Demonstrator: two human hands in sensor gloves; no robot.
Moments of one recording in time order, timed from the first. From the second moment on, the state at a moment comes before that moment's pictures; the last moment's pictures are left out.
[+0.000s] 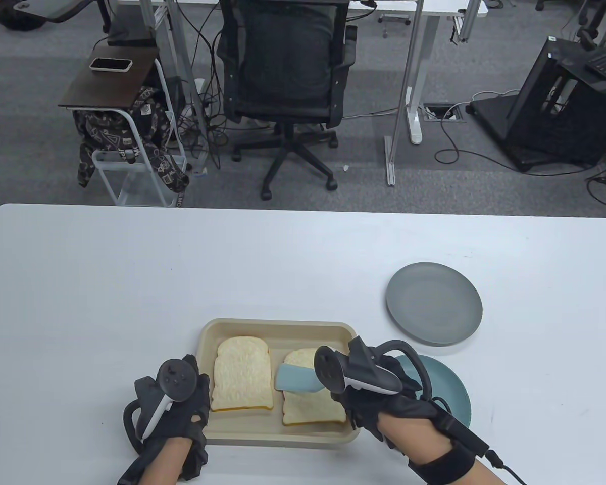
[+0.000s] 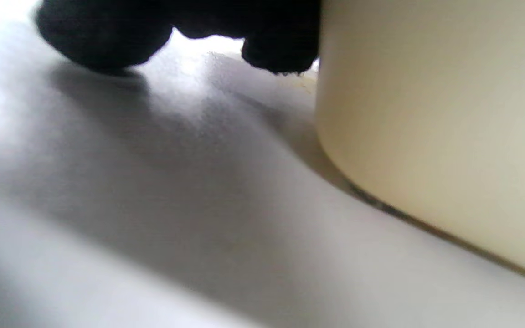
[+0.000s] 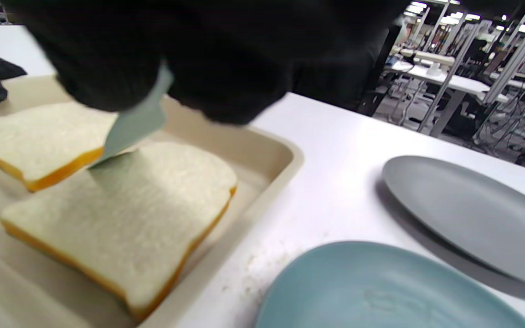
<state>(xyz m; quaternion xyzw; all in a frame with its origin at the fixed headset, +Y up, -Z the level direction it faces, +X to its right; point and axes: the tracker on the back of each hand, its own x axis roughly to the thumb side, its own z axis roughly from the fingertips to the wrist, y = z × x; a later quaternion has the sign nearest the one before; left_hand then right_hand) -0.246 -0.773 -0.293 -0.10 0.12 0.18 0.97 0.069 -0.654 -0.310 -0.19 -0.11 -0.97 0.11</state>
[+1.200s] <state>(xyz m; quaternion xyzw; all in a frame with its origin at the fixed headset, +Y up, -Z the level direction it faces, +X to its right) -0.246 -0.775 -0.292 -0.09 0.12 0.18 0.97 0.031 -0.722 -0.343 -0.20 -0.15 -0.96 -0.09</state>
